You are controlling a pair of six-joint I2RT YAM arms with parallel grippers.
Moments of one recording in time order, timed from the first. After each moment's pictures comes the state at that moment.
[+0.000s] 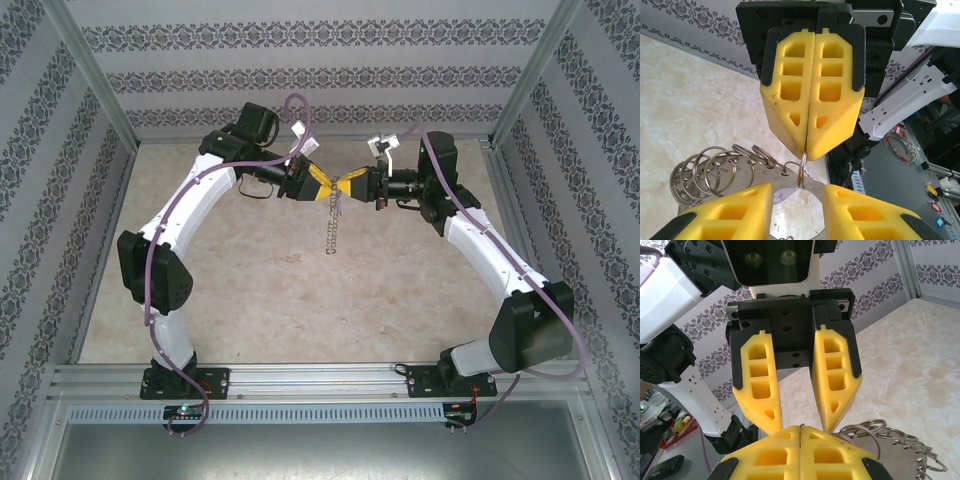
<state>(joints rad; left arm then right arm) -0.37 1.89 1.94 -0.99 1.21 0.42 0.26 1.43 1.18 -0.01 -1.18 0.29</state>
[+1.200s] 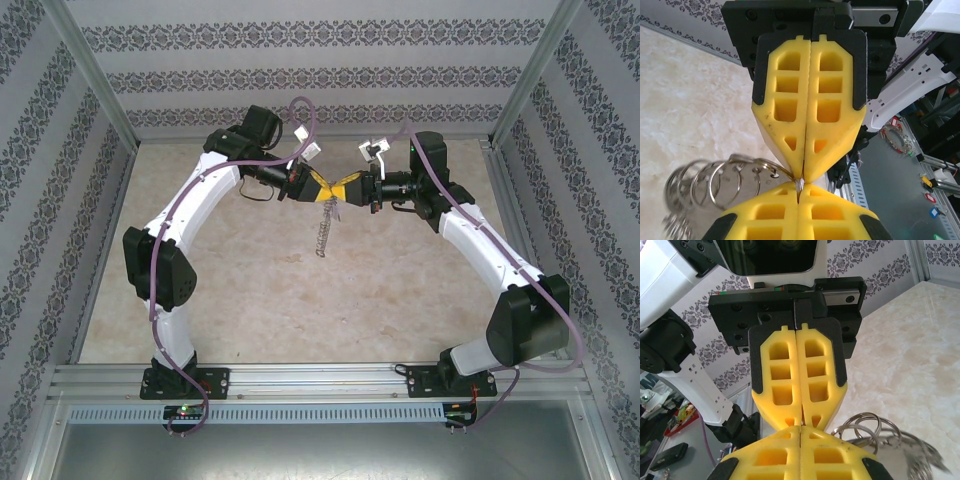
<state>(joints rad) -0.38 1.92 1.97 -1.08 1.21 0.50 0.29 1.47 1.22 -0.12 -1.18 0.20</state>
